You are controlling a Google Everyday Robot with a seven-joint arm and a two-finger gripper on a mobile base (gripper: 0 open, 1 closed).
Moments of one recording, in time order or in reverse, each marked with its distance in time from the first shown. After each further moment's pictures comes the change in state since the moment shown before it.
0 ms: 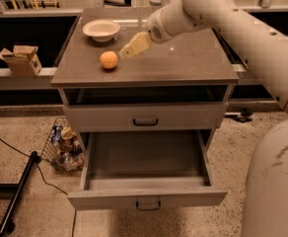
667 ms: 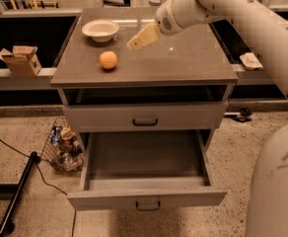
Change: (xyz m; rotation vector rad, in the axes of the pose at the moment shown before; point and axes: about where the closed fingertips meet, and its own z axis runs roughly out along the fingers) arm -0.008 -0.014 -0.027 0.023 -0.012 0.018
